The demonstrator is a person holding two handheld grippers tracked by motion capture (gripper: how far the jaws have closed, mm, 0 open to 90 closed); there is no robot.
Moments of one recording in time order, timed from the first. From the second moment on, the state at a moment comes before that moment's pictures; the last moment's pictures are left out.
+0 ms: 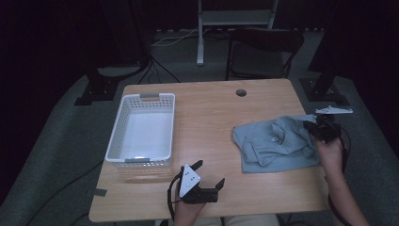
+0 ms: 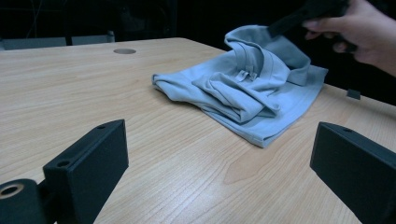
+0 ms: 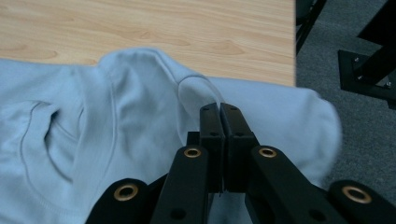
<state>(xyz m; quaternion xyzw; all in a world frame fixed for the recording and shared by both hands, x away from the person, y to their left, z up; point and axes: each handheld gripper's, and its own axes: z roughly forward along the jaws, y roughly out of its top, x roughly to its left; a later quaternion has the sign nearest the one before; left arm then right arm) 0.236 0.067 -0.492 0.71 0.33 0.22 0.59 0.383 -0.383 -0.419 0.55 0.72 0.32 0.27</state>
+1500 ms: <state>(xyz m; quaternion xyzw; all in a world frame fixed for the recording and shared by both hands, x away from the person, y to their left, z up) 0.273 0.000 -0.461 0.74 0.32 0.16 0.57 0.339 -0.417 -0.418 0.53 0.74 0.37 0.19</state>
